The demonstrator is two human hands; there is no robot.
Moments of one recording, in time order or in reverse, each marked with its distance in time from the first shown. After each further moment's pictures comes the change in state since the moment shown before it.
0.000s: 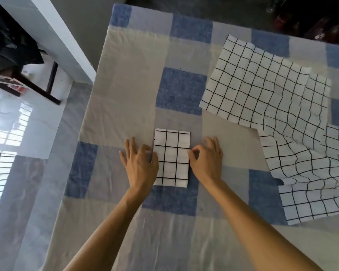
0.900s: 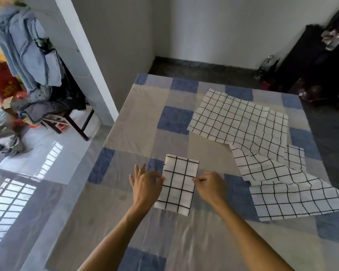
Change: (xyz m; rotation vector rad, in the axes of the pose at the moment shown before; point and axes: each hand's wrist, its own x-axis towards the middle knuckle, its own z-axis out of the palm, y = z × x) left_hand -0.145 0.052 -0.065 -0.055 -0.016 0.036; right_hand -0.127 0.050 -0.092 0.191 -0.019 -0.030
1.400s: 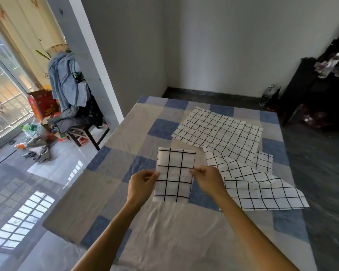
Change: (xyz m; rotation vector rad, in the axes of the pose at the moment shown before) left_hand -0.159 0.119 0.016 -0.532 0.157 -0.030; right_hand -0.071 0.096 -0.135 0.444 -0.106 -0.228
